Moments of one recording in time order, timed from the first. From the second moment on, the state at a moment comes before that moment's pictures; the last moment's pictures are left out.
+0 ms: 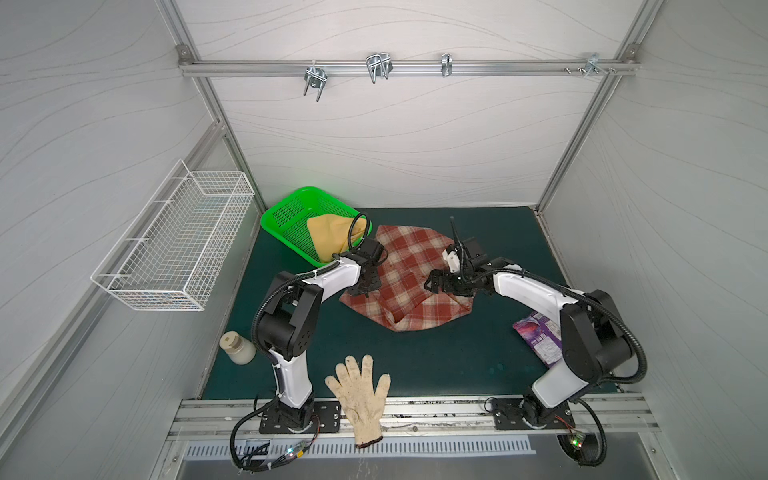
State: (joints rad) left arm -0.44 1.85 1.20 -0.62 -0.17 -0.69; right arm 0.53 1.61 1.06 -0.47 -0.31 0.44
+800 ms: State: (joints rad) left arm -0.46 1.90 1.30 -0.64 -0.17 -0.68; right arm 0.55 1.60 1.02 -0.44 -0.34 0.45
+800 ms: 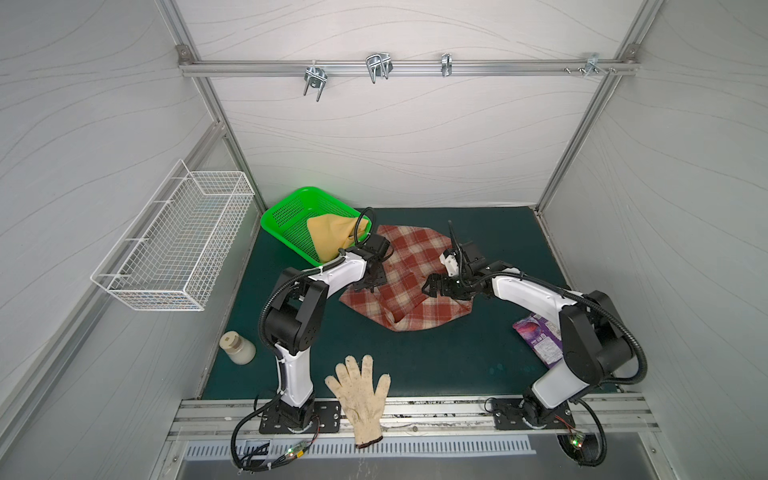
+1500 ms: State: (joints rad) left arm -0.46 1.90 1.29 -0.71 -0.19 -0.64; right arm 0.55 1.56 0.99 -0.42 -0.34 0.44
